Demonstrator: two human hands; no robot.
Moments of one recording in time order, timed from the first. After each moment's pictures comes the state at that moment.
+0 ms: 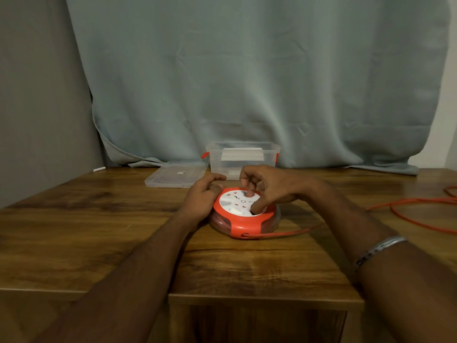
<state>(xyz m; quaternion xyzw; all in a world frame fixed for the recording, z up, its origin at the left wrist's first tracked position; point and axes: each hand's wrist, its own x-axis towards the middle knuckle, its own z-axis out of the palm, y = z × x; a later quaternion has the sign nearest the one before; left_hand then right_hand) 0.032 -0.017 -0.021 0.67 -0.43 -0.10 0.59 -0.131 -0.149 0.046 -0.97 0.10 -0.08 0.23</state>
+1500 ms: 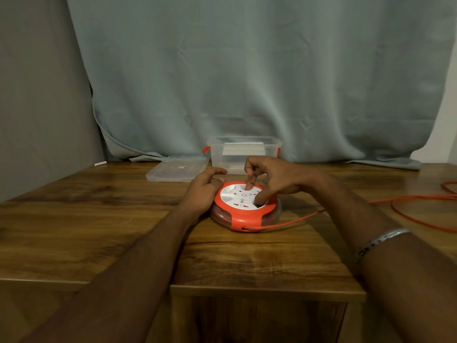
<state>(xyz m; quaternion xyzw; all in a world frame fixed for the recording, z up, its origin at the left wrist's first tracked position) 0.036 -0.019 -0.024 0.68 -0.43 -0.11 0.59 -0.131 -0.162 0.043 -0.96 0.09 -0.10 0.26</state>
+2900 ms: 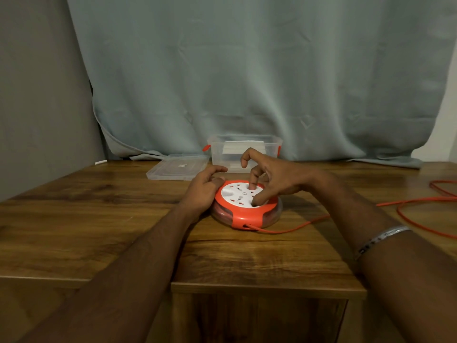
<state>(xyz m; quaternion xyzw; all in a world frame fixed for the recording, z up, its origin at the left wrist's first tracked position) 0.036 -0.020 -0.024 0.68 -0.43 -0.11 0.58 -0.135 -0.155 0.044 -0.96 0.08 -0.07 0.25</state>
